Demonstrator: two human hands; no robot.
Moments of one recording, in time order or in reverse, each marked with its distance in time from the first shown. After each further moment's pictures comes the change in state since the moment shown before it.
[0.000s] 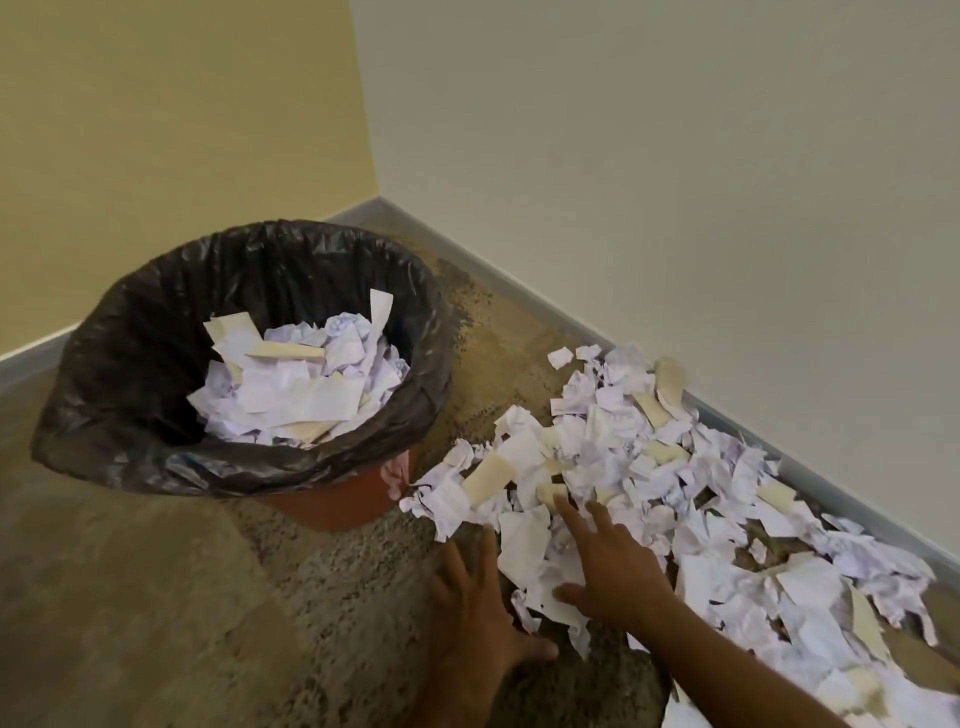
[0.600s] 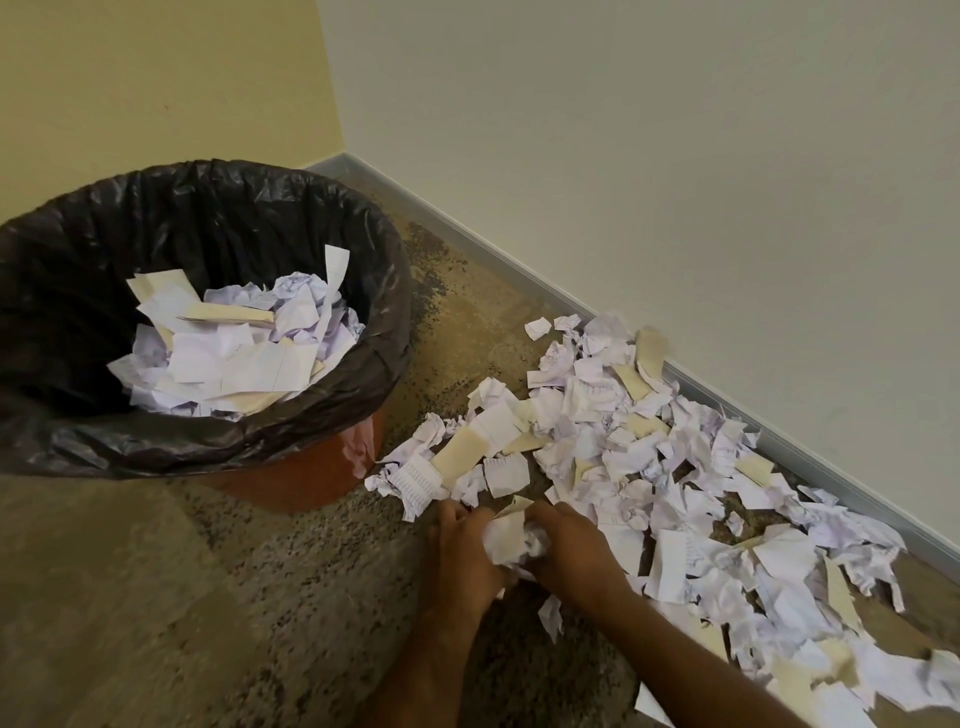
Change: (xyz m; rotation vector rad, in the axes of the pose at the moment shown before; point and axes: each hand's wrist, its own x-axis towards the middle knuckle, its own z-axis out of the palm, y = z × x) left_hand 0.034 0.022 0.003 -0.107 0.142 0.127; right_hand 0.009 -0.004 0.028 0.327 0.083 -0.055
